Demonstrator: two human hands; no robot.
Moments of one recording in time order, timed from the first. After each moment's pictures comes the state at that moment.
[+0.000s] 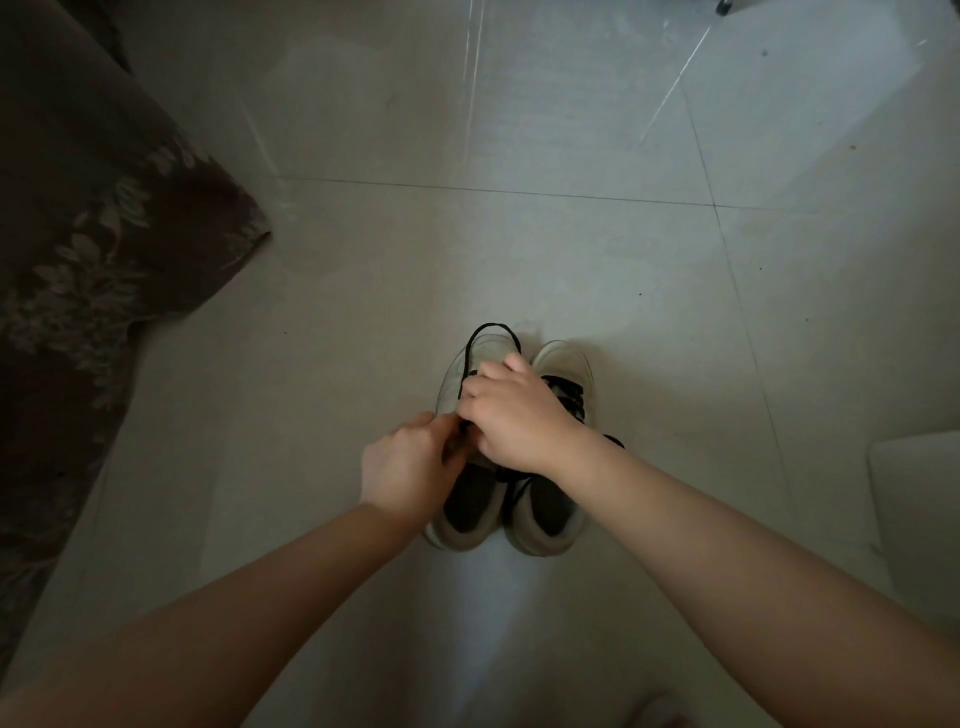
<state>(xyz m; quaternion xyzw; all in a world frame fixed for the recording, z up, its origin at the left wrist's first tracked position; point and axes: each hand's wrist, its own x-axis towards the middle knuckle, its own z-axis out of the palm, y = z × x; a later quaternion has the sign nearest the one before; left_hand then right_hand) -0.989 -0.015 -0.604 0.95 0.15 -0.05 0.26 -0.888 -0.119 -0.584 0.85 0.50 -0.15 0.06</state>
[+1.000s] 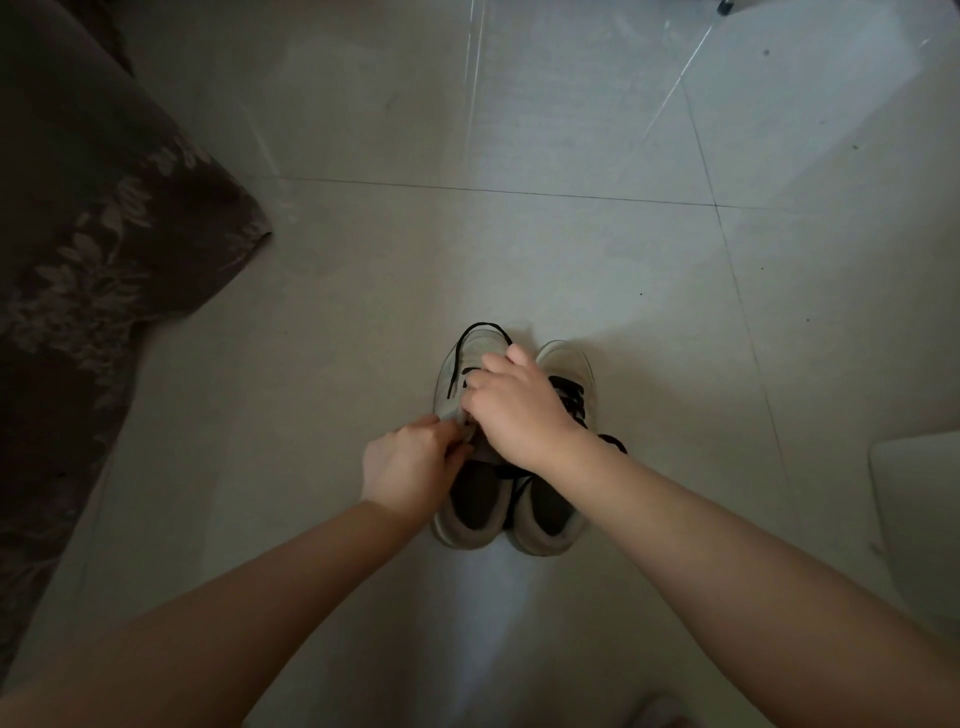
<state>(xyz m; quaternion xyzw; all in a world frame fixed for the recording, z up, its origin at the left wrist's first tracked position) -0.987 -0.013 -0.602 0.96 0.13 -0.09 0.22 -0.891 -0.117 -0.591 0.88 0.47 -0.06 0.07</state>
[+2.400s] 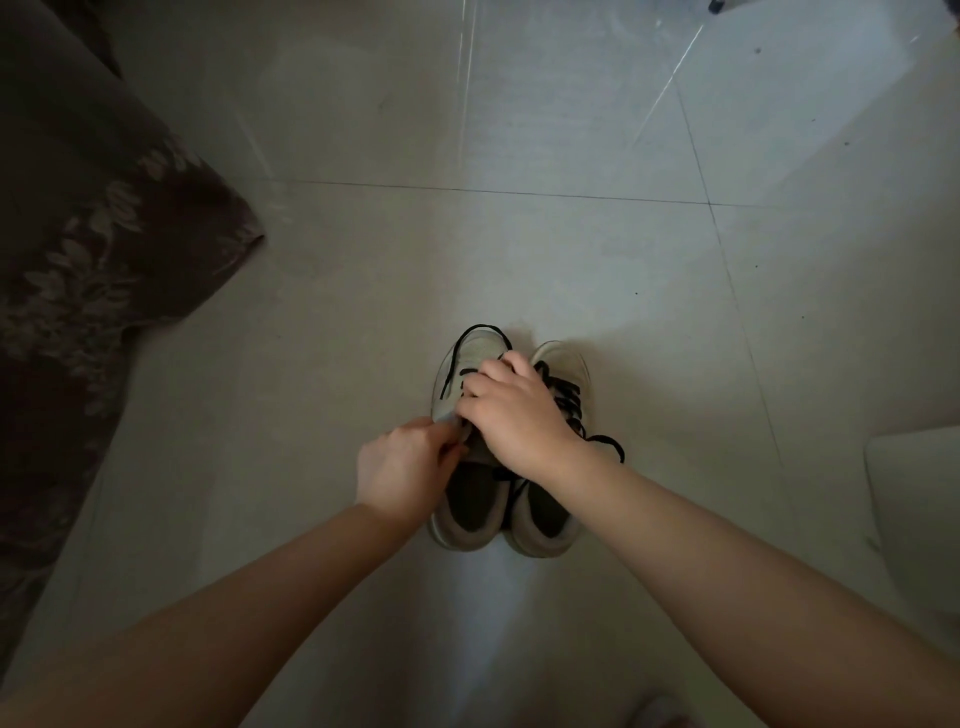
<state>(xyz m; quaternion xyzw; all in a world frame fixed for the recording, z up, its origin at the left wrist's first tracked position) -0.987 -0.011 -0.606 0.96 0.13 -0.08 0.23 -0.894 -0.127 -0.610 0.88 0.48 0.00 -0.03</state>
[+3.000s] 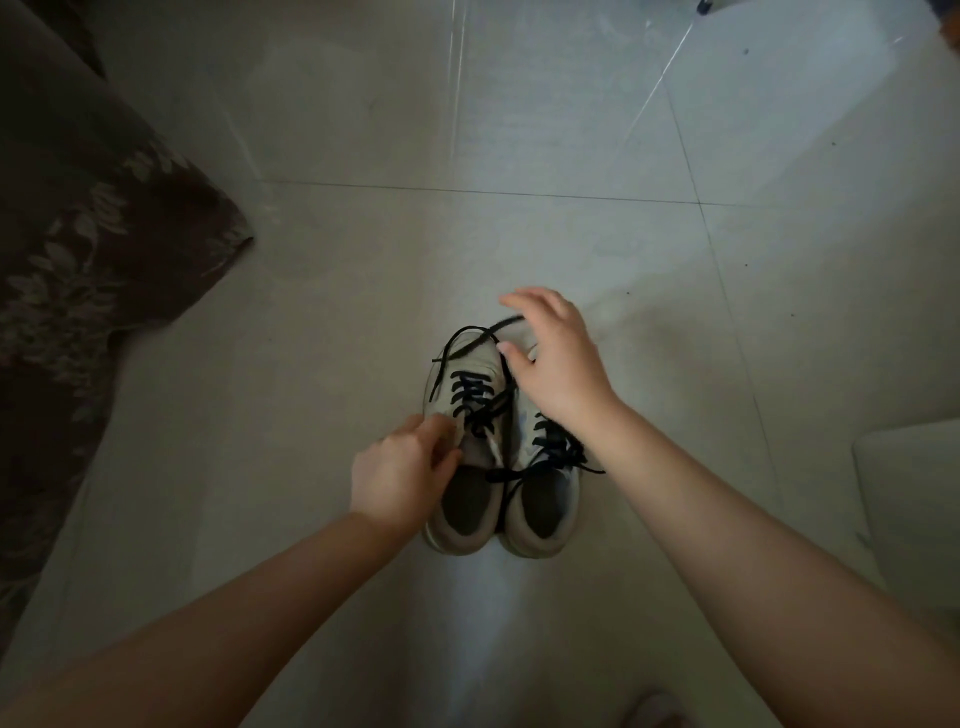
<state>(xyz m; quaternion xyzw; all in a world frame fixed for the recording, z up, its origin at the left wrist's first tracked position) -0.991 -0.012 -0.612 0.95 0.14 -0.06 0.27 -0.853 -0.145 -0.573 0.93 0.22 -0.07 -0.28</state>
